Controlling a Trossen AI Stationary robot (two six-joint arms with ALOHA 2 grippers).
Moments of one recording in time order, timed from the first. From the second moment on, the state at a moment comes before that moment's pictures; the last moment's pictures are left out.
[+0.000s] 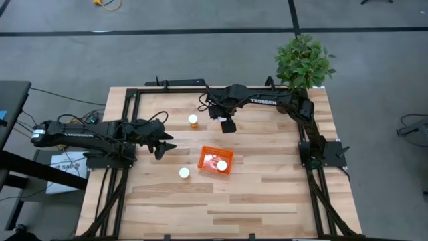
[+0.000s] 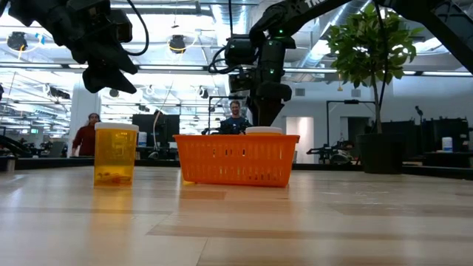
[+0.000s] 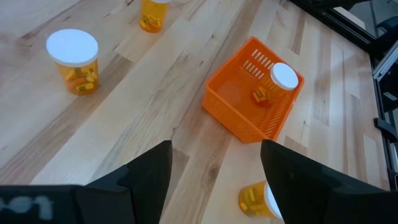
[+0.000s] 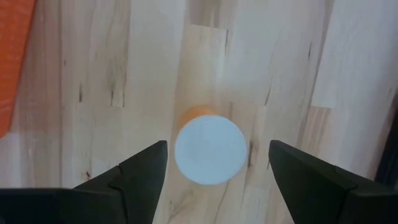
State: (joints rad) left arm 0.05 0.74 0.52 -0.39 -0.03 -0.50; right arm -0.32 2.12 1.81 -1.06 0.00 -0.52
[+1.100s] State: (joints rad) left arm 0.05 0.74 0.52 -0.40 -0.02 -0.49; right arm -0.32 2.12 1.81 -1.09 0.00 -0.48
